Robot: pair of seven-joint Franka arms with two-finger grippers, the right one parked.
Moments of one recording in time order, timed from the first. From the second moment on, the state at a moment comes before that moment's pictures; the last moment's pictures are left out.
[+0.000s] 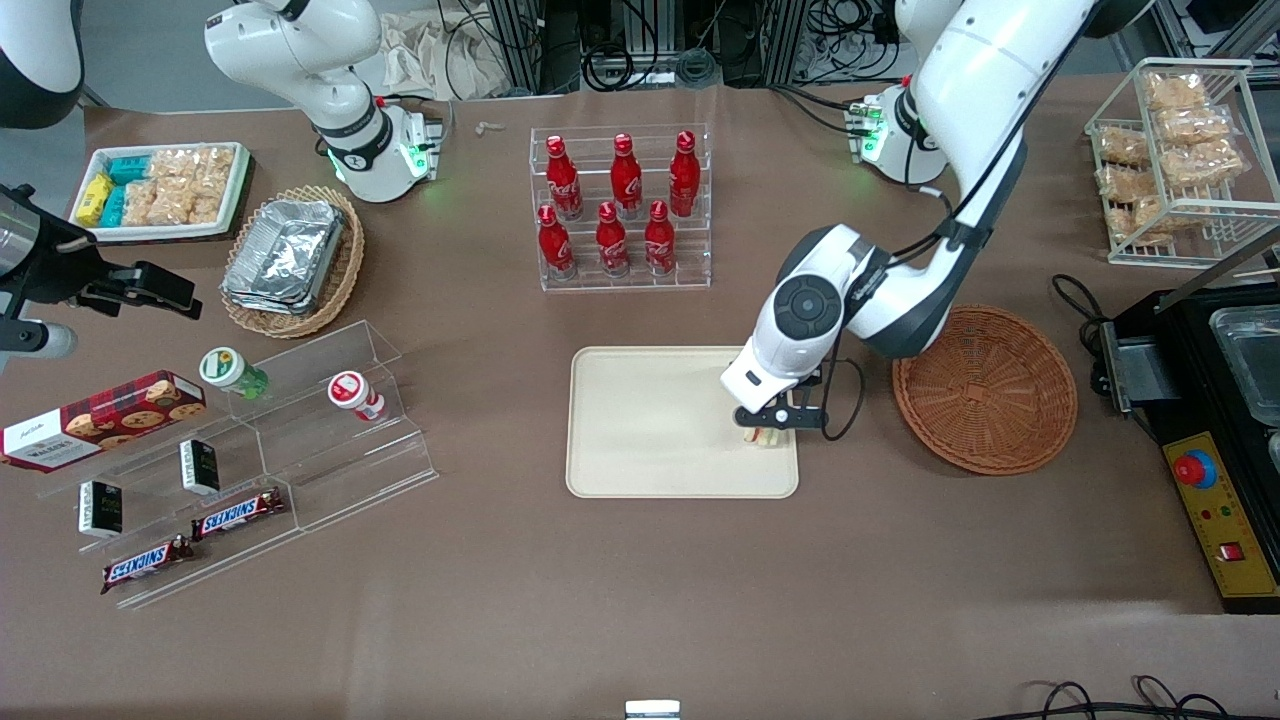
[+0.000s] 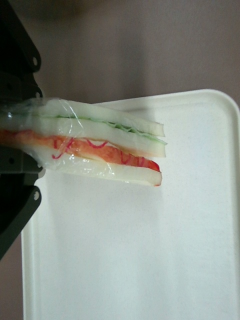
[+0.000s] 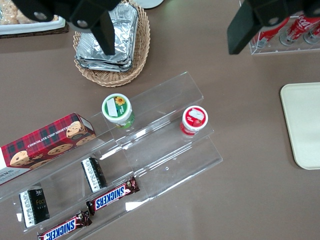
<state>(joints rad) -0.20 0.52 -0.40 -1.83 0.20 2.21 -0.64</state>
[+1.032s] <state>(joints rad) -0.20 0.62 -0.40 -1.76 0.25 2.22 -0.65</state>
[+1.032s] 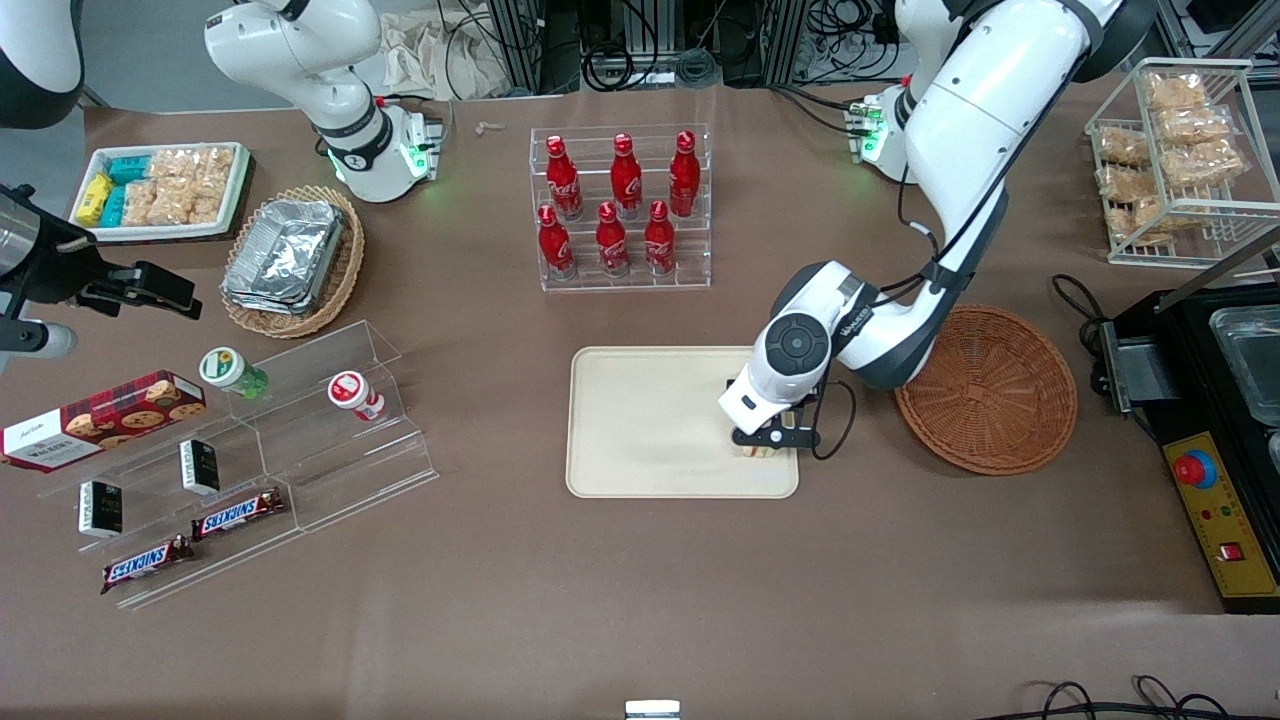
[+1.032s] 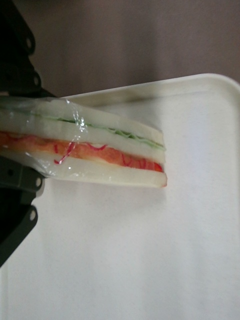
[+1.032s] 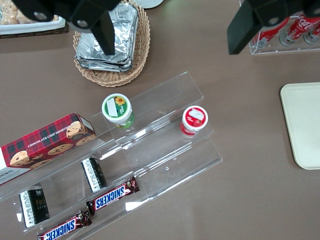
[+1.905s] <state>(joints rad) -0.20 0.45 -0.40 -1.69 0.23 2.04 -0.66</state>
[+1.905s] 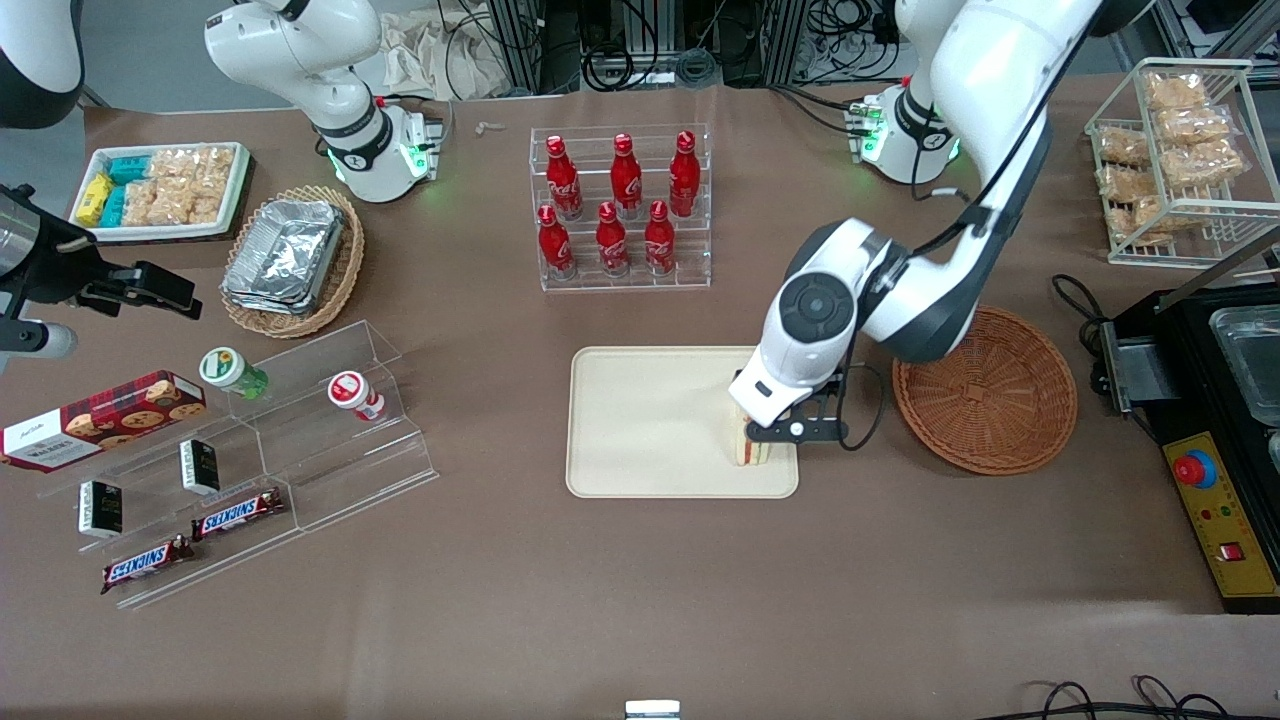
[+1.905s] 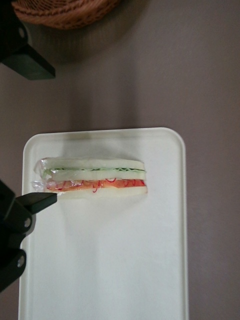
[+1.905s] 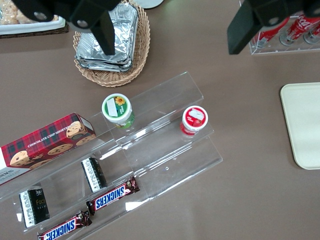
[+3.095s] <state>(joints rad) -0.07 0.05 -0.26 -1.68 0.01 1.75 -0.42</state>
